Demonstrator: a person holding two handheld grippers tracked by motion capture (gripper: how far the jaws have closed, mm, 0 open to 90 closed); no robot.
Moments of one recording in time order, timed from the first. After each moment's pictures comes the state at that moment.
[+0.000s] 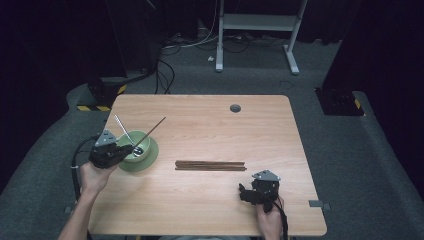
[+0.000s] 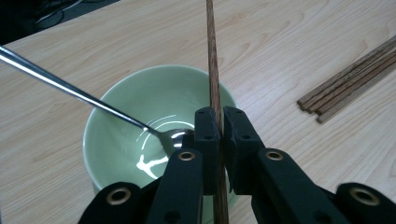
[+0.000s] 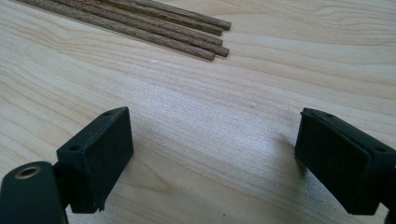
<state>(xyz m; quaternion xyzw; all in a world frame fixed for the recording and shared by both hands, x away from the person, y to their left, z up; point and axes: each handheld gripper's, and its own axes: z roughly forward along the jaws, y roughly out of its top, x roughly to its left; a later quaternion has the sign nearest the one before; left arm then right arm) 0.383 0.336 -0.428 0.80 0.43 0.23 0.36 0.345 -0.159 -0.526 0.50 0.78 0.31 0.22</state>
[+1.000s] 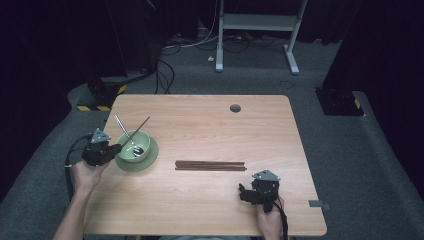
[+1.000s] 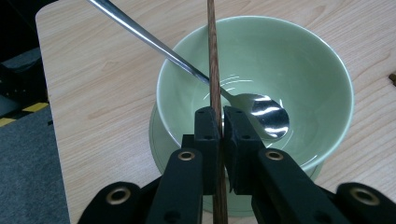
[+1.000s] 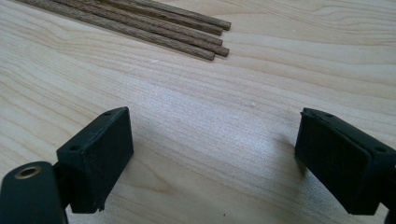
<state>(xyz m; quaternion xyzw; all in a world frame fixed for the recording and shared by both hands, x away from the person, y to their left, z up) 0.401 0.369 -0.450 0.79 0.48 0.25 0.30 0.345 -0.159 -0.526 0.50 0.78 0.31 0.22</state>
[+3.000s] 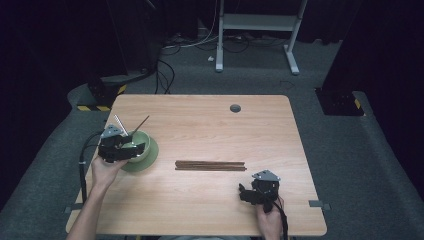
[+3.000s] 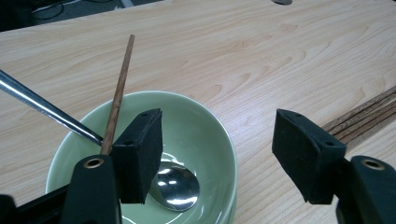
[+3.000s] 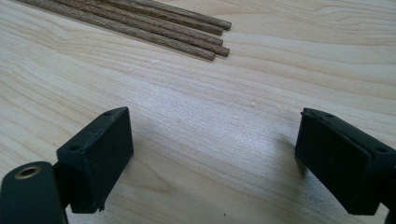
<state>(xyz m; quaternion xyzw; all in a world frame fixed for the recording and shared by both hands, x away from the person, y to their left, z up) 0.406 0.319 -0.434 0.76 0.47 0.21 0.40 0.345 -0.159 -0.526 0.50 0.78 0.31 0.22</state>
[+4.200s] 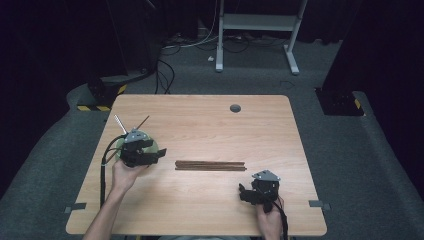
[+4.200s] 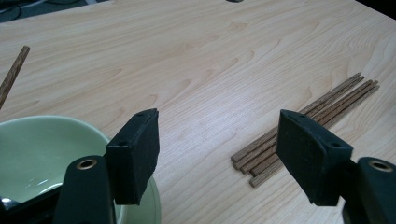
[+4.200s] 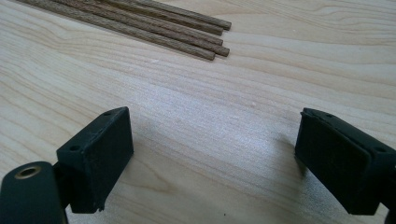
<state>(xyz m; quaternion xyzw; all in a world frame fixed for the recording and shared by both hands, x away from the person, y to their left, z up) 0.403 0.257 -0.440 0.78 0.44 0.18 0.42 0.345 -0.159 -0.526 0.50 0.77 0.31 0.22</state>
